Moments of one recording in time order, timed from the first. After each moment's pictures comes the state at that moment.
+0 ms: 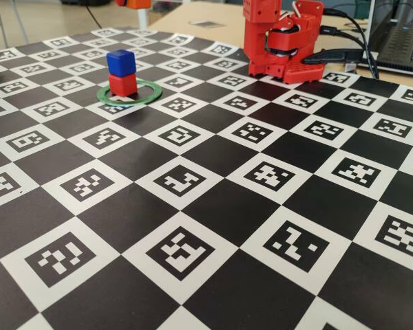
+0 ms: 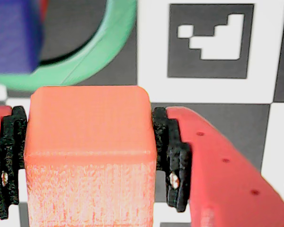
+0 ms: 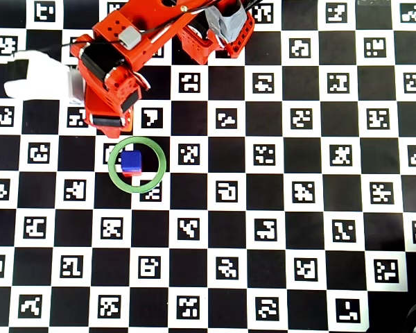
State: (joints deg) arm 40.8 94.0 82.4 97.1 -42.3
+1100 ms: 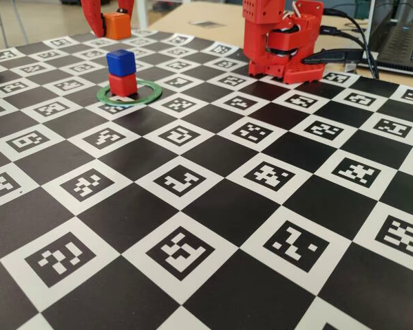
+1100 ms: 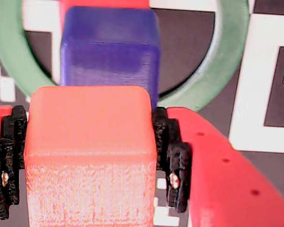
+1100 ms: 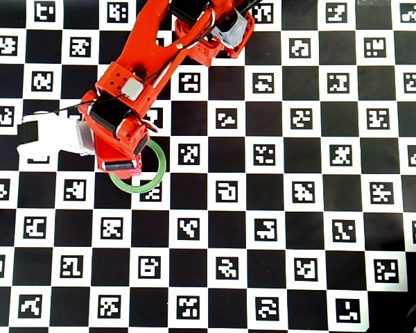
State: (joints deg) arm 35.5 80.9 79.0 87.5 -39.4
